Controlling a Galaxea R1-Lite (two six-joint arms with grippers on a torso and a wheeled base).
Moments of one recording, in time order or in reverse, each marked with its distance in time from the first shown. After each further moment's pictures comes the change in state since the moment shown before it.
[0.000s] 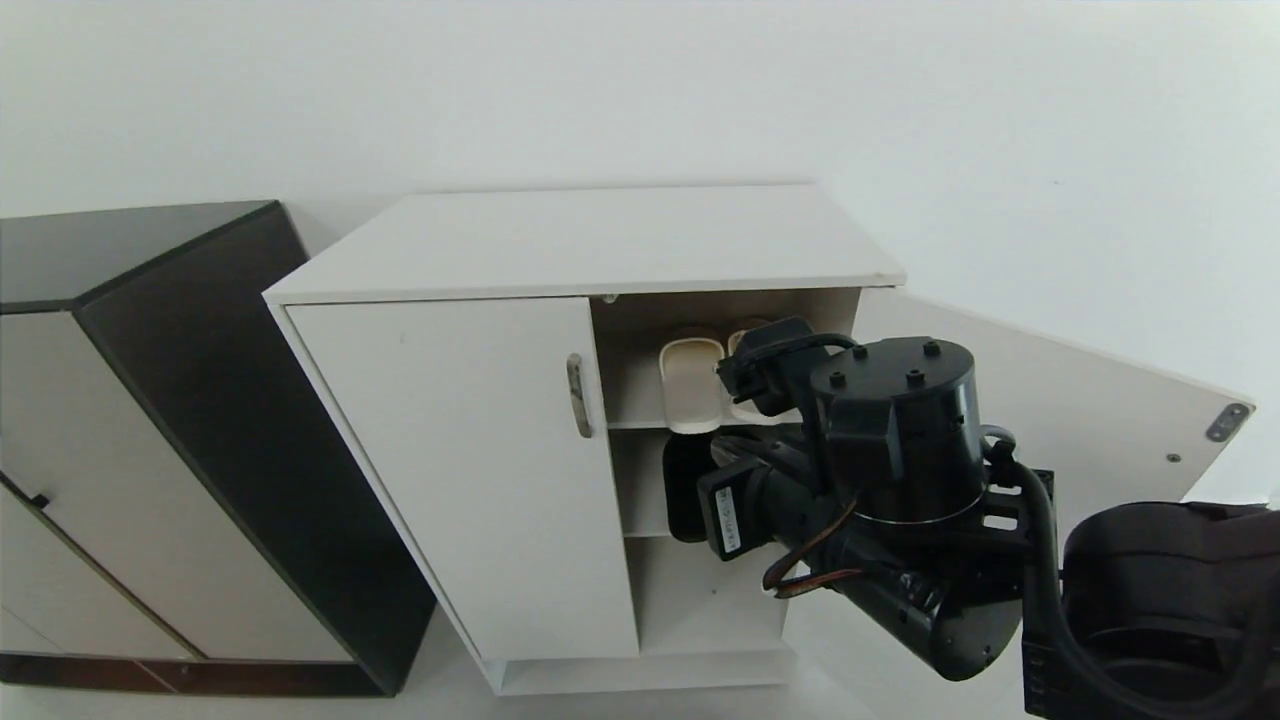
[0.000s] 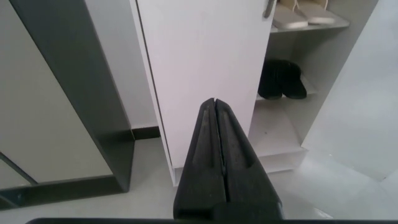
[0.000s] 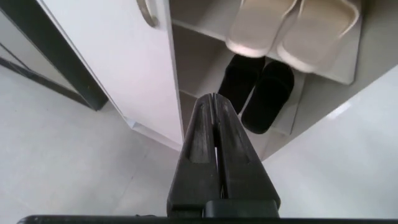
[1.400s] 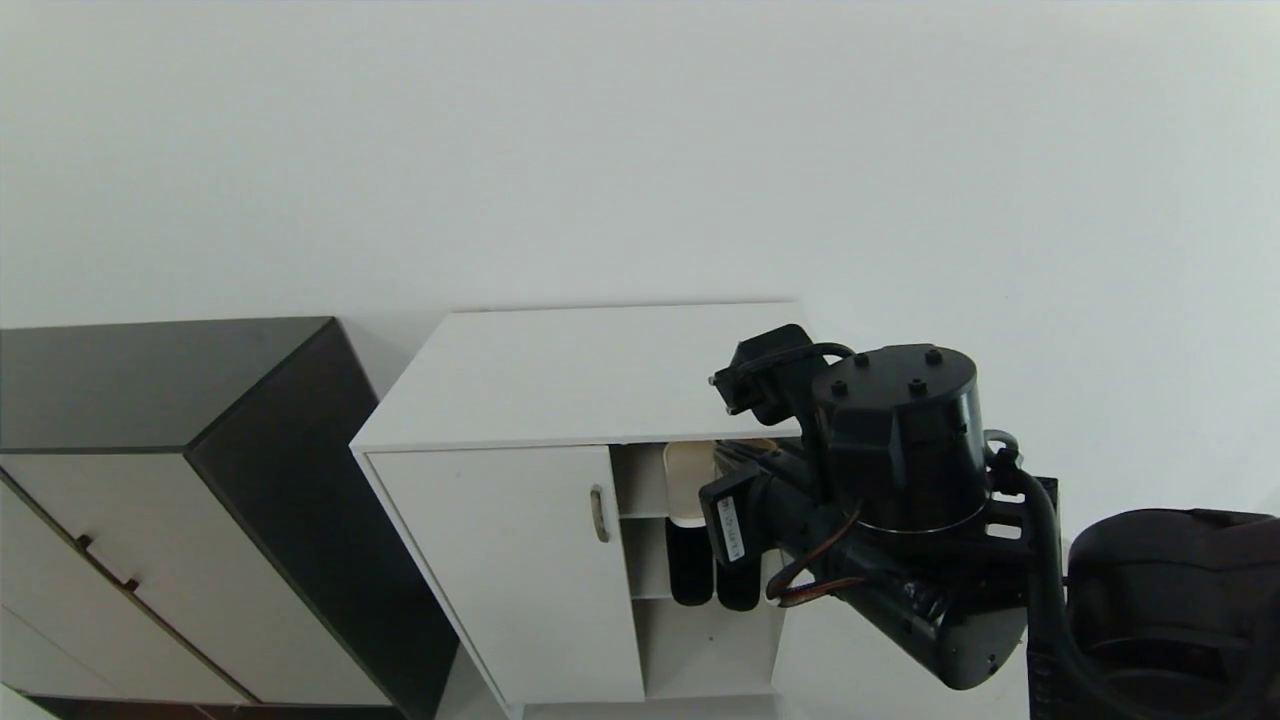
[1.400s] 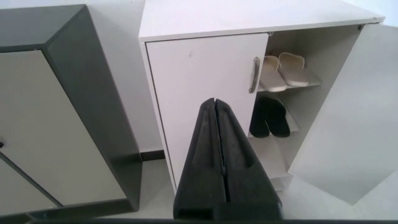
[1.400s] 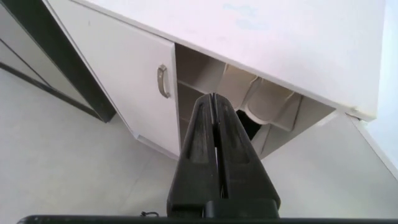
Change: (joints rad) left arm 0.000 0.000 0.000 0.000 0.000 0.000; right arm 0.000 -0.001 0.016 -0.002 -0.001 -0.034
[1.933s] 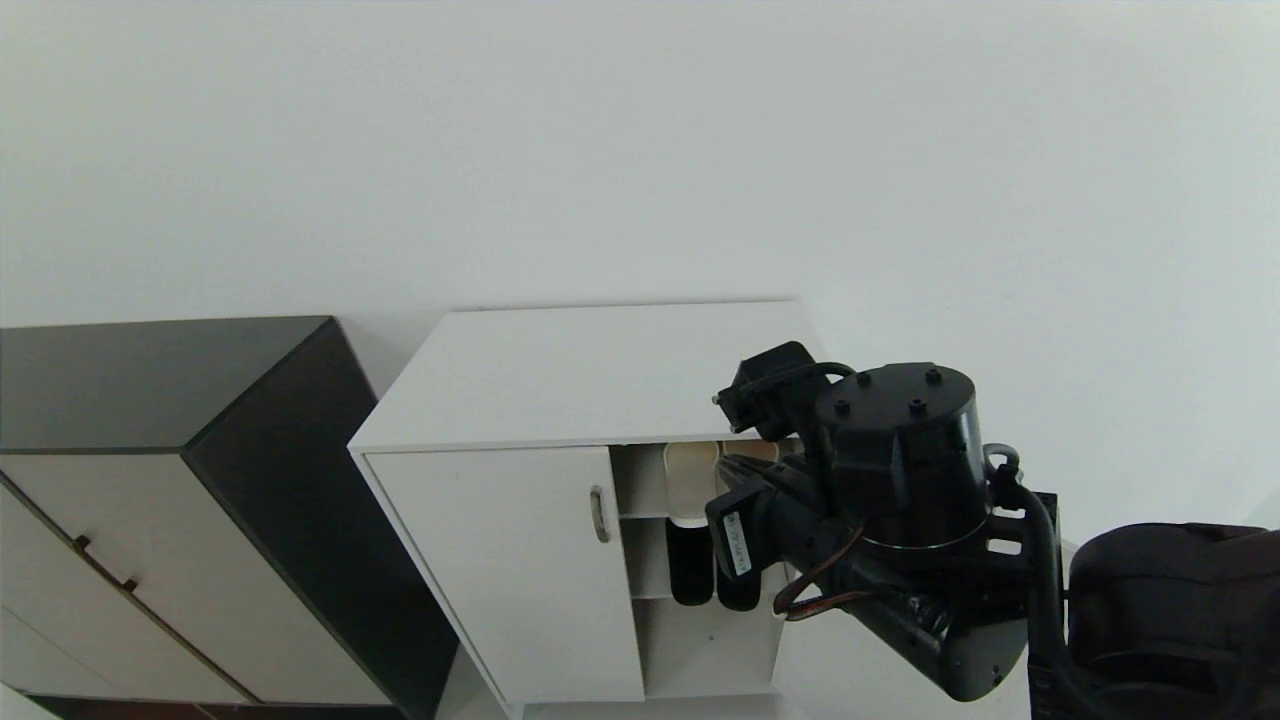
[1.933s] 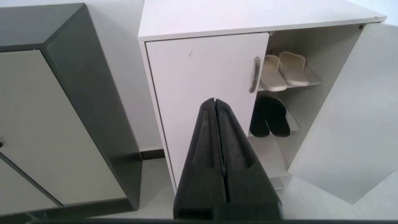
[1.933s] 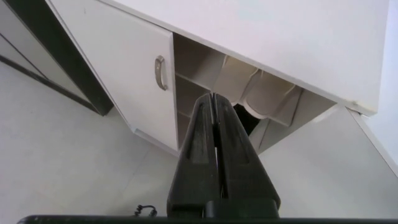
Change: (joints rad) left arm 0.000 0.000 0.000 0.000 0.000 0.000; right arm 0.000 -0.001 0.041 -0.028 0.010 -0.013
